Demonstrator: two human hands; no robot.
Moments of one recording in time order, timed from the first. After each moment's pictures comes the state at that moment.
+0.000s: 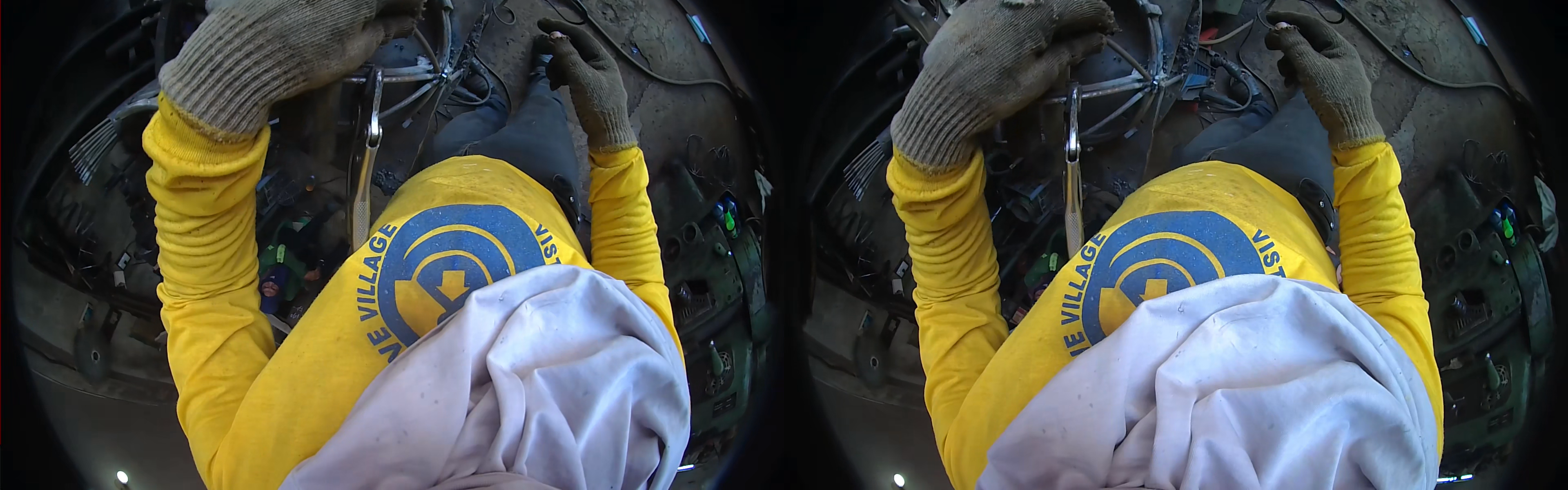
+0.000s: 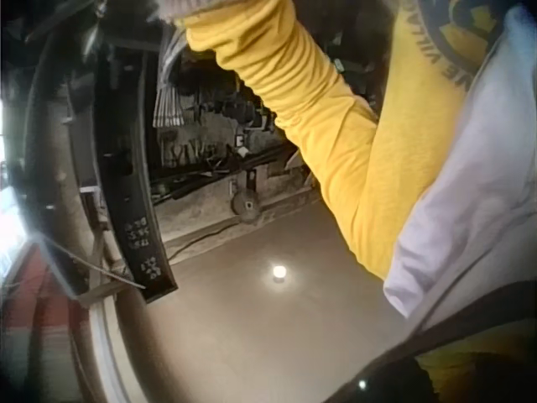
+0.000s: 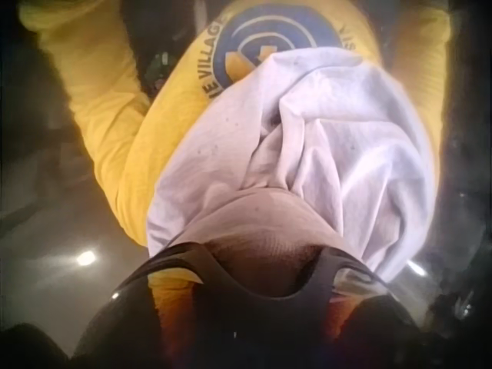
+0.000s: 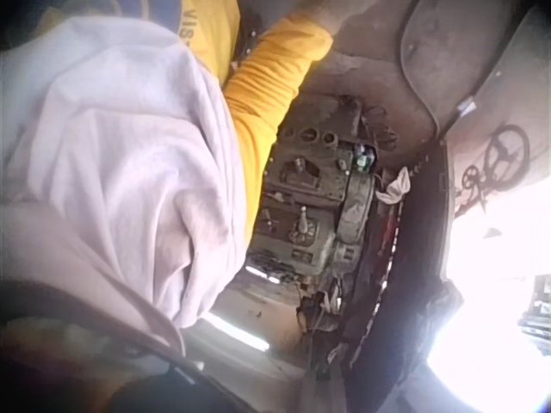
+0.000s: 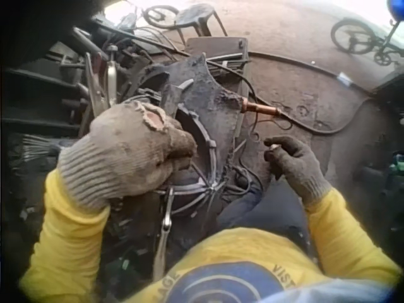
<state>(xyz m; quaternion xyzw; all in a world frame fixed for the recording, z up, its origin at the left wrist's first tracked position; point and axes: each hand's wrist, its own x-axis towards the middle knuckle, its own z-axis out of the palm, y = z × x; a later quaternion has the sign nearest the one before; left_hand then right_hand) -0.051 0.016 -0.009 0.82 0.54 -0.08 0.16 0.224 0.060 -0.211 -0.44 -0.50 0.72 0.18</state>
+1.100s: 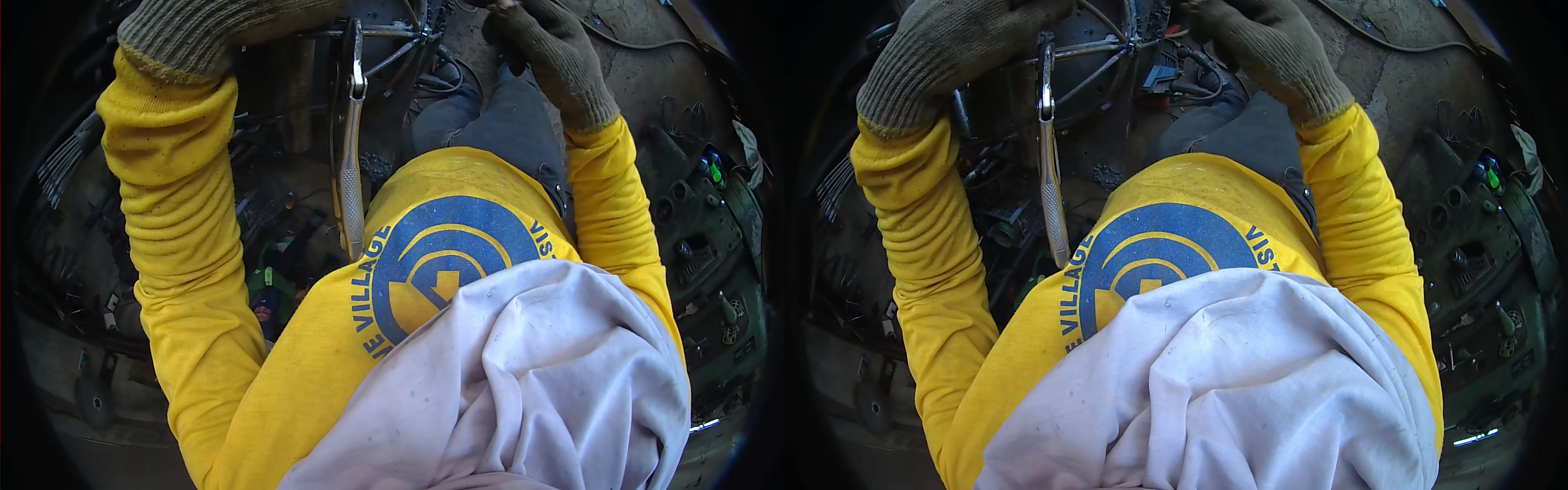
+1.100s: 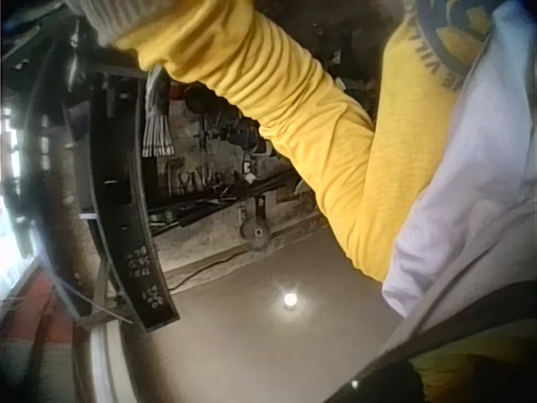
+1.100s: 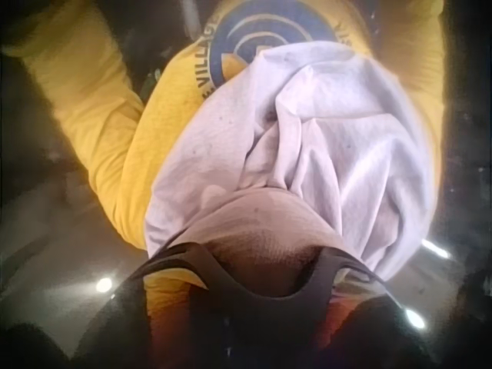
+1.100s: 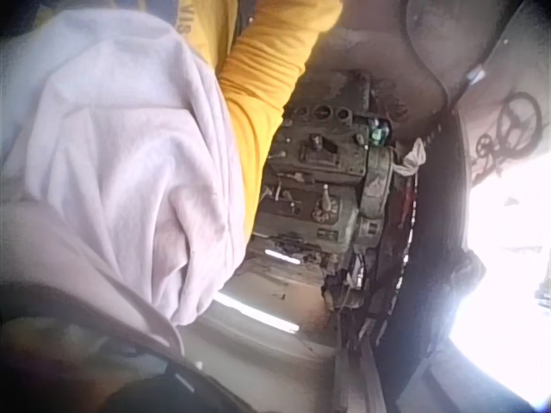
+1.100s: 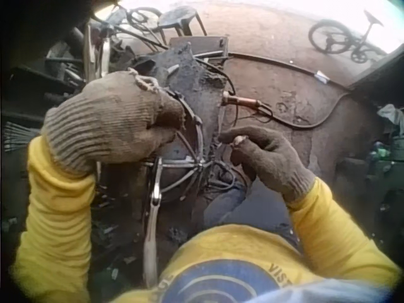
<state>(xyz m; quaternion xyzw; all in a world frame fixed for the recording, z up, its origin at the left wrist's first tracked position) -0.022 0.004 0.025 0.79 0.57 -0.17 0.11 0.193 0.031 -0.138 -0.36 -0.50 0.77 0.16</state>
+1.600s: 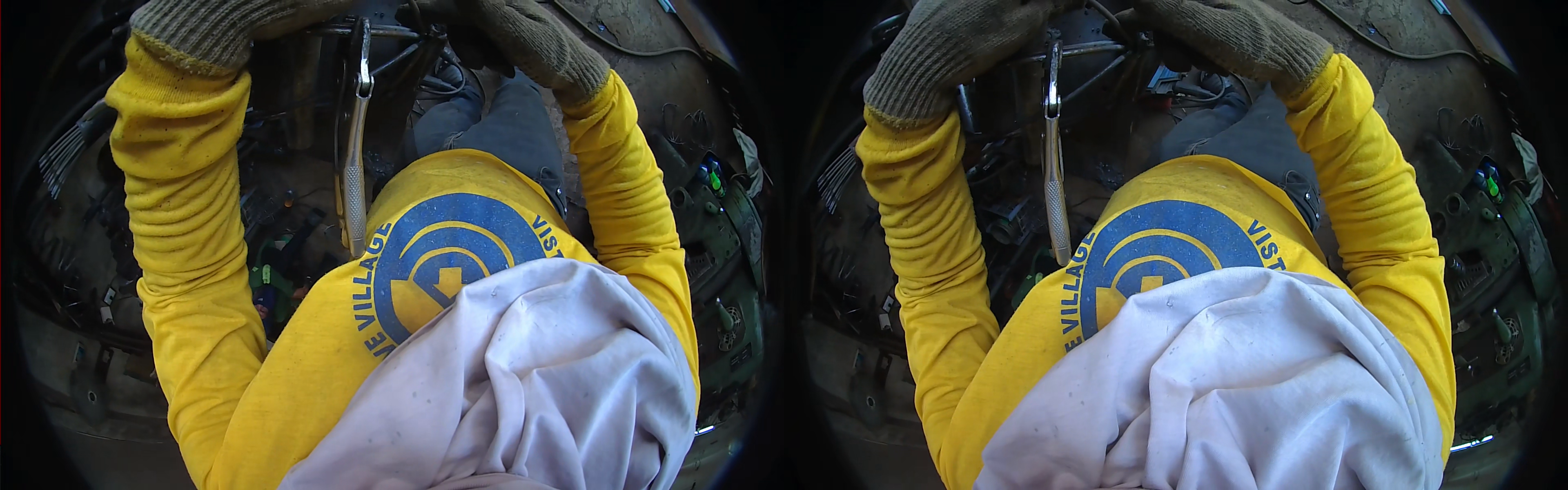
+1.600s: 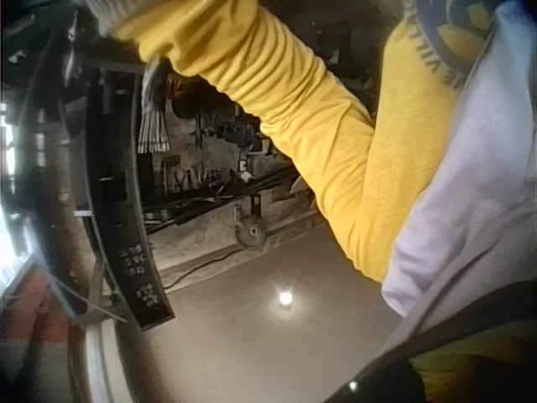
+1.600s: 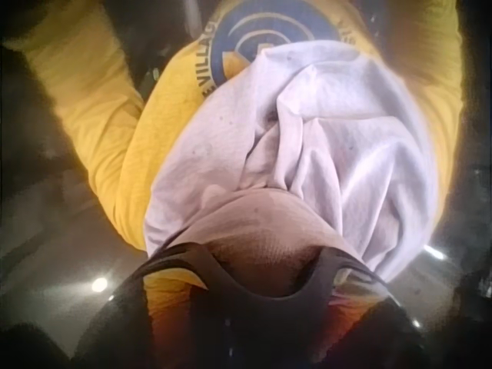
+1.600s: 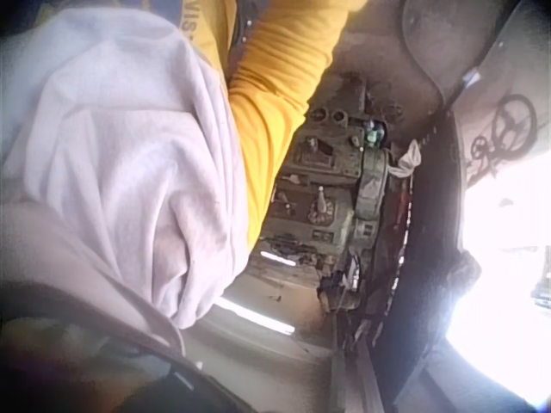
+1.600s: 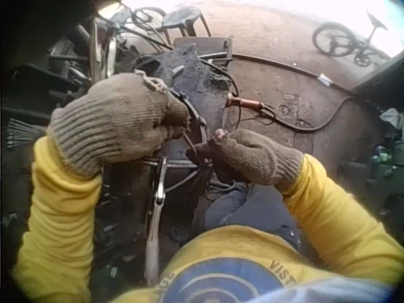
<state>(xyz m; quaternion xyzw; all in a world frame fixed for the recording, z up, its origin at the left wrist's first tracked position) -0.021 -0.004 0.018 0.78 0.59 -0.17 0.11 0.168 0.049 -0.122 -0.21 -0.60 0.77 0.00</state>
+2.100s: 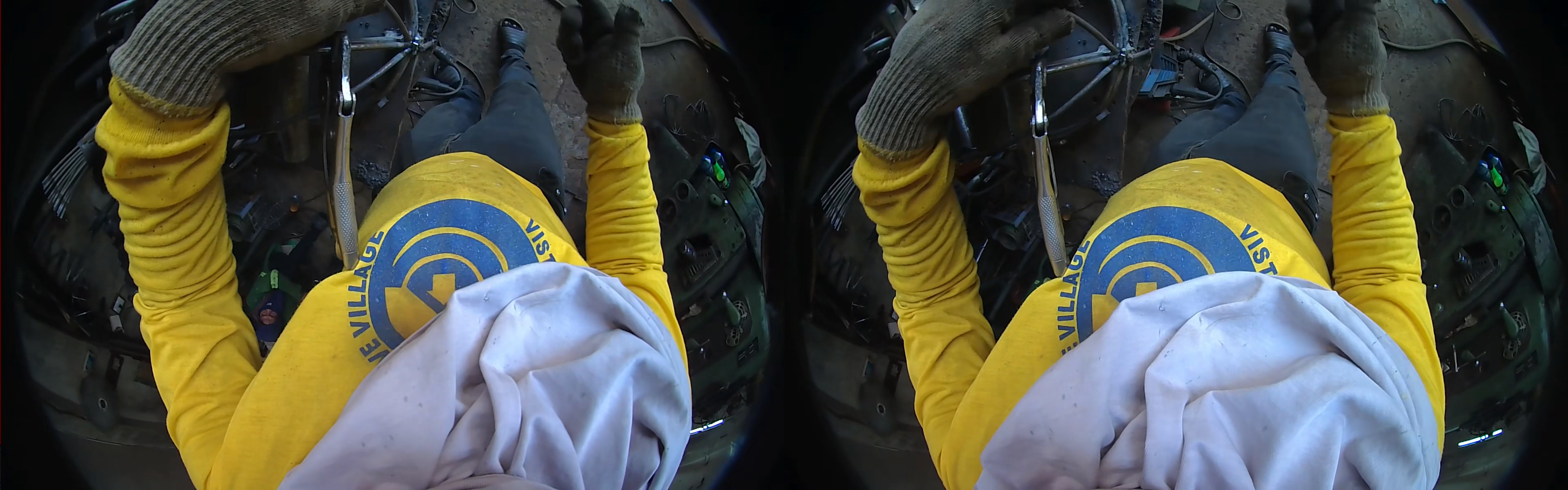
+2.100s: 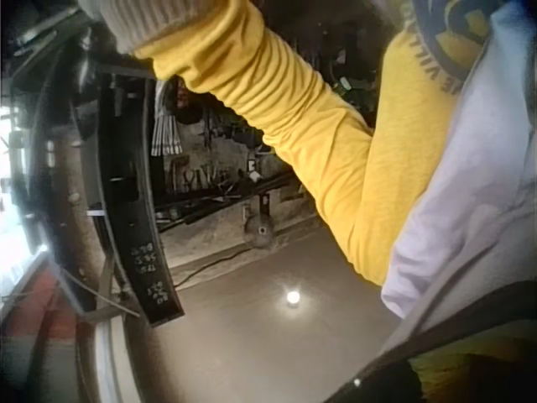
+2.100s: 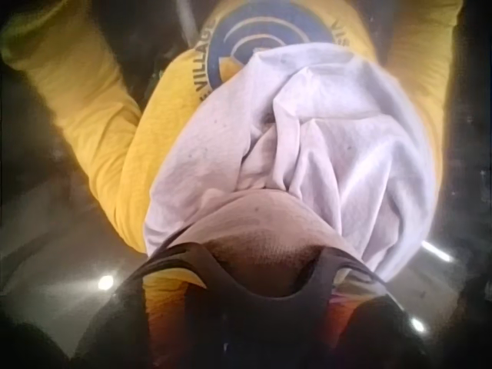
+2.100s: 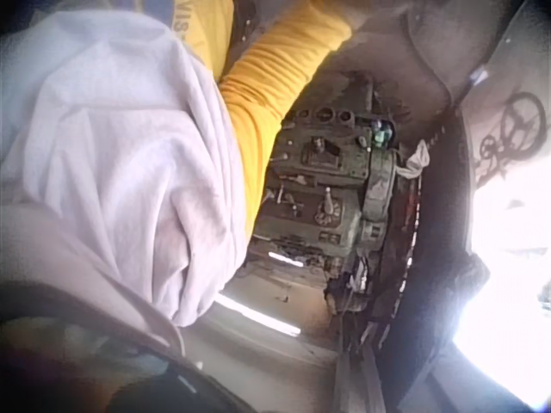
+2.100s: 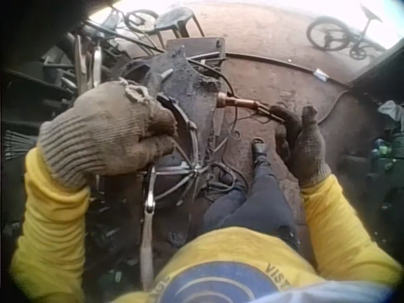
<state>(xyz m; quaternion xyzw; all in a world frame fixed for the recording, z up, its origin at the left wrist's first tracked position) -0.017 0.003 0.021 0.77 0.59 -0.23 0.12 0.261 0.071 -0.206 -0.22 -0.19 0.90 0.33</state>
